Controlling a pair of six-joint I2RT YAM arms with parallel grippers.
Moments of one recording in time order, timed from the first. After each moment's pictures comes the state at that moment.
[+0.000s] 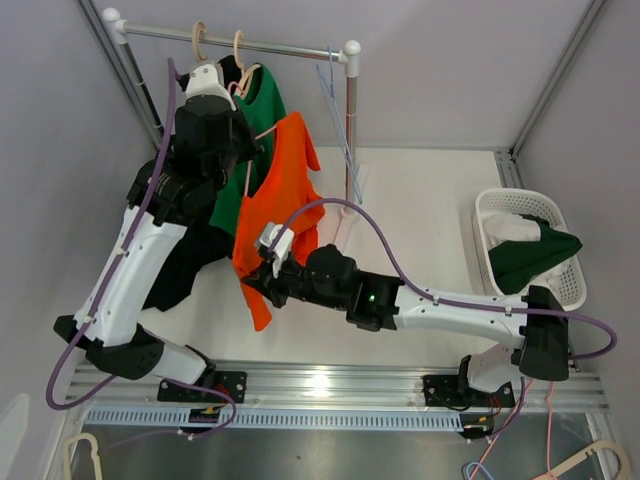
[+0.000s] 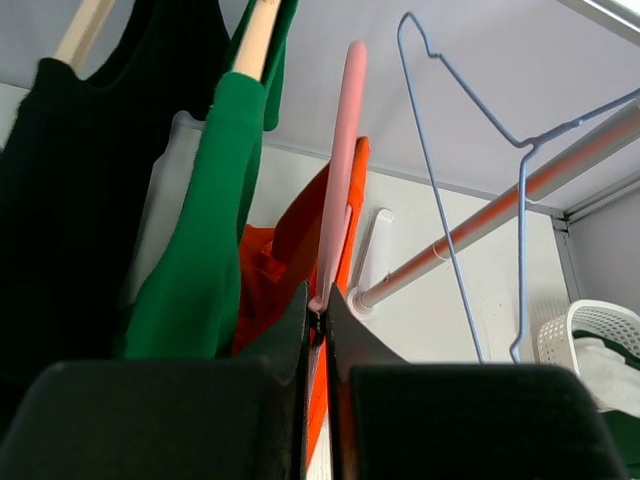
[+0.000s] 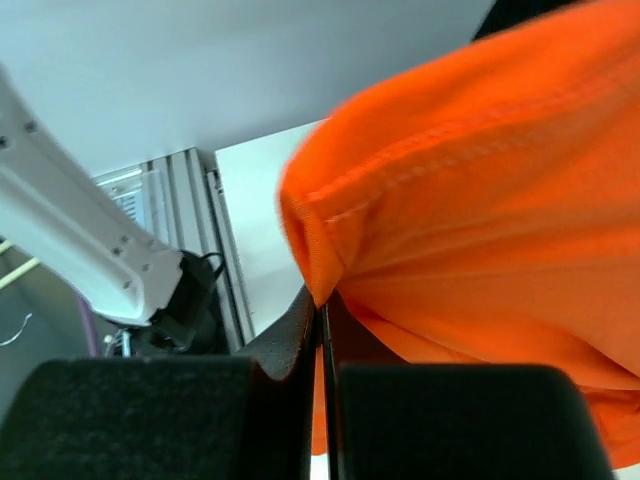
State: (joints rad) left arm -0.57 1.43 1.97 -0.84 -0.49 -0.48; right arm 1.28 1.49 1.22 0.17 0.02 0.09
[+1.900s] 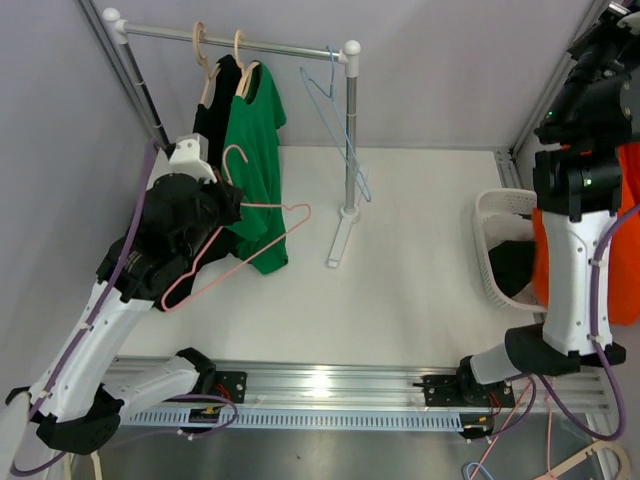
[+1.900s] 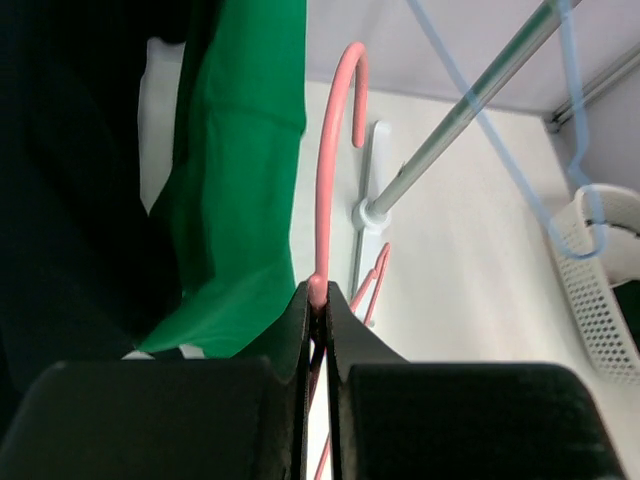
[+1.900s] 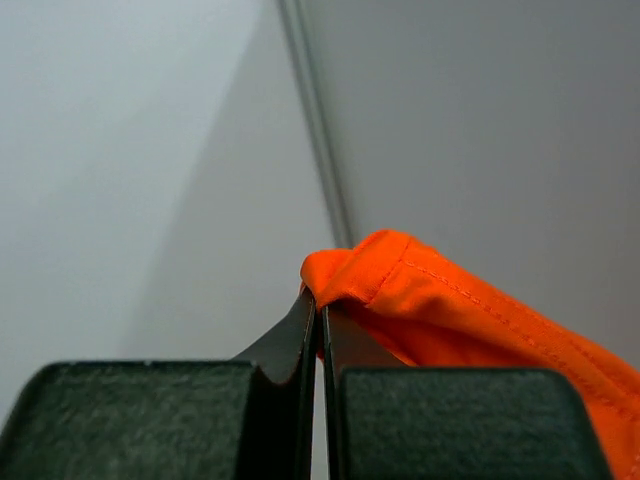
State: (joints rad) left arm -0.57 0.98 1.38 -0.70 -0.33 -0.42; right arm 0.23 1.46 2.26 -0.06 0.69 -0.23
